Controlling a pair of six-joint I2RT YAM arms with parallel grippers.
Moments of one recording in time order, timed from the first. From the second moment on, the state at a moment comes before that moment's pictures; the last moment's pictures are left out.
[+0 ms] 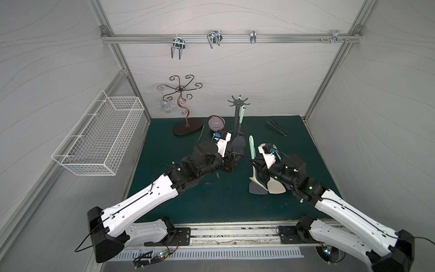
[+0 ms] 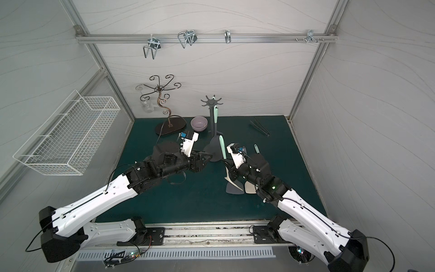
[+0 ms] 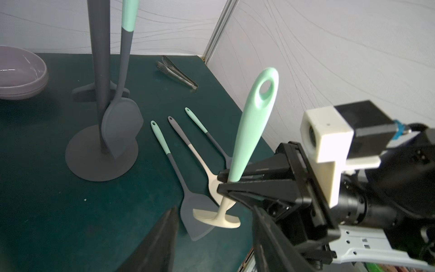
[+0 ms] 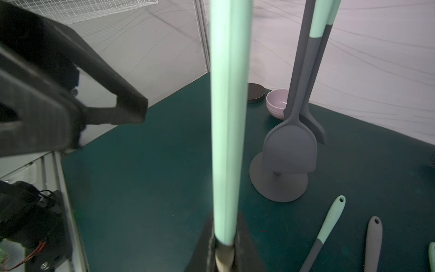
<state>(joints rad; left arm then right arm) -0.91 1.15 1.13 -0.34 -0.03 -0.56 0.82 0.90 0.72 -0.10 -0.08 0.05</state>
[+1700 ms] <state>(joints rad) -0.53 1.13 1.19 -0.33 0.88 -0.31 0.80 1.18 1.00 -0.25 -0.90 0.12</state>
